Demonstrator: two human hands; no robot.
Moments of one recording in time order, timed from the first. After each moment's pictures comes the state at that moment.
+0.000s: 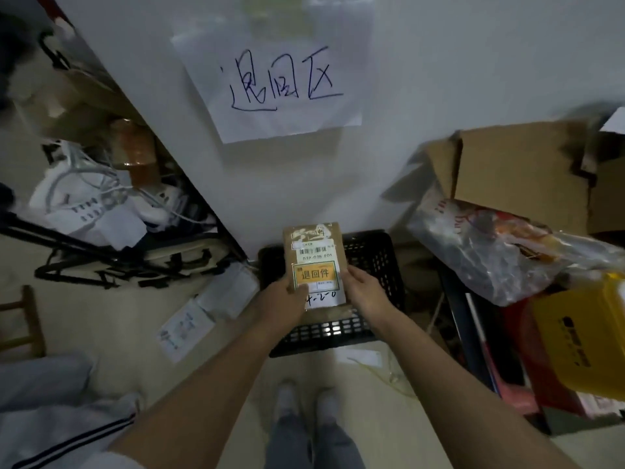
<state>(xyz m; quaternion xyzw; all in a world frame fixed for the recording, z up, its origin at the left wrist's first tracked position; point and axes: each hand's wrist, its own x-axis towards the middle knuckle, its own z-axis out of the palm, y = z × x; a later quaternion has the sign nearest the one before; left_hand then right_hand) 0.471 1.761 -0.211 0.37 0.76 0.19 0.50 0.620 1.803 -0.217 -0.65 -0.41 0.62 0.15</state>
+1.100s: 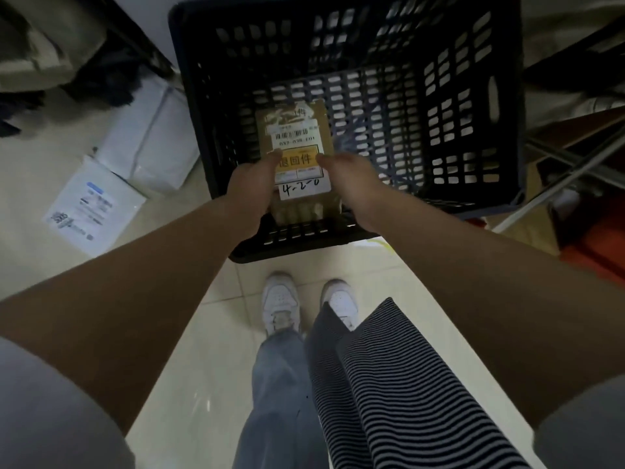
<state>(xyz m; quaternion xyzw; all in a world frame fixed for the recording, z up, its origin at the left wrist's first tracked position) 0.455 1.761 -0.600 0.06 0.75 0.21 0.62 0.589 1.788 -0.610 -0.70 -0.30 0.64 0.05</state>
